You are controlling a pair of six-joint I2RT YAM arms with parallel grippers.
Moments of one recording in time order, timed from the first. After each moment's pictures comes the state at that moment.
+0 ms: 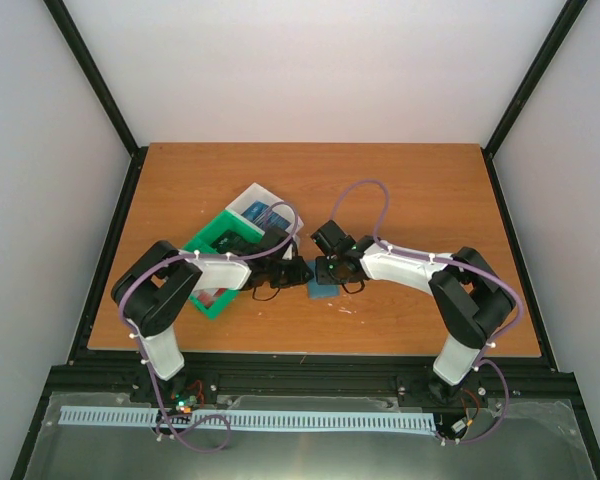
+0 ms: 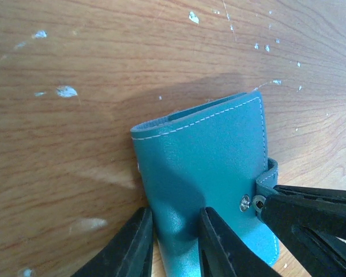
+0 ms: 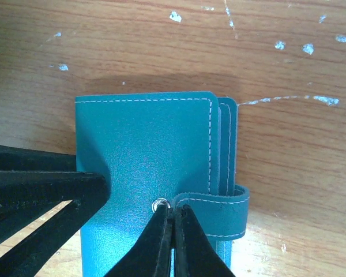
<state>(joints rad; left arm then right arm) -0.70 1.78 0.82 0.06 0.30 -0.83 0.76 1.71 1.03 -0.48 0.04 0.64</state>
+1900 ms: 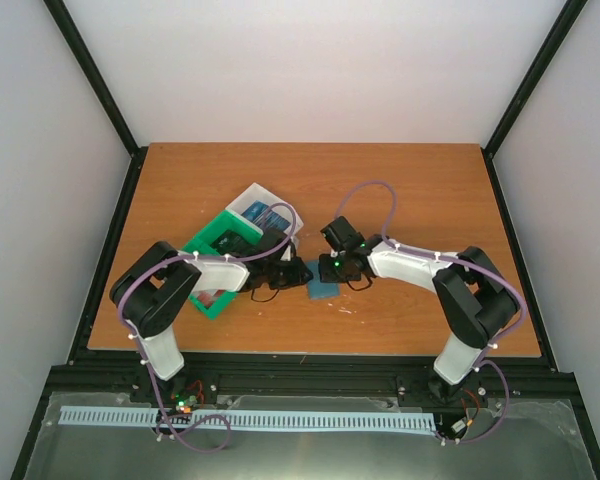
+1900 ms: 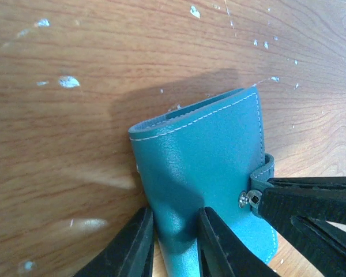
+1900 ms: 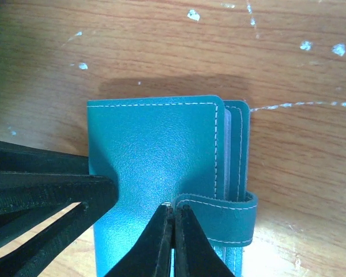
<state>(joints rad) -0.70 1.77 0.80 0.10 0.31 -0.84 0.71 1.71 1.00 -0.43 -0.07 0.60</state>
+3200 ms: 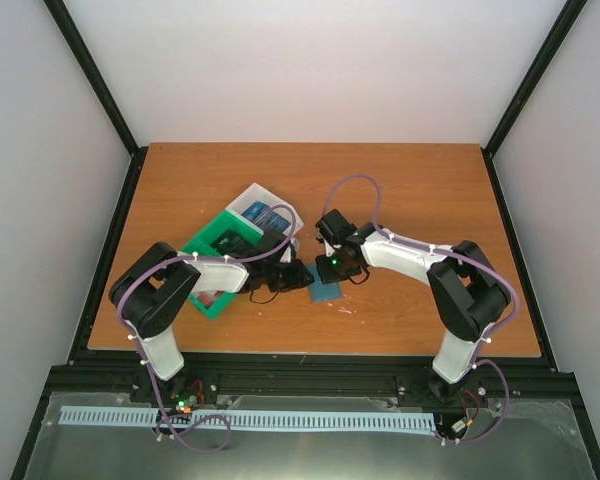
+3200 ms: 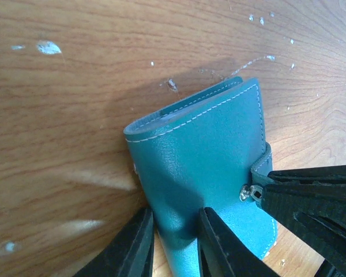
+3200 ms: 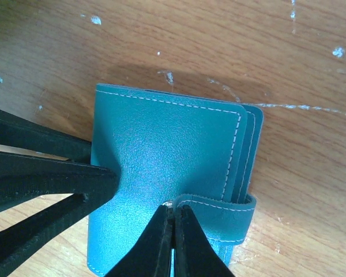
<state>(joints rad) -0.70 1.76 0.79 0.10 0.36 -0.85 0.70 1.76 1.12 -0.61 -0.13 0.38</state>
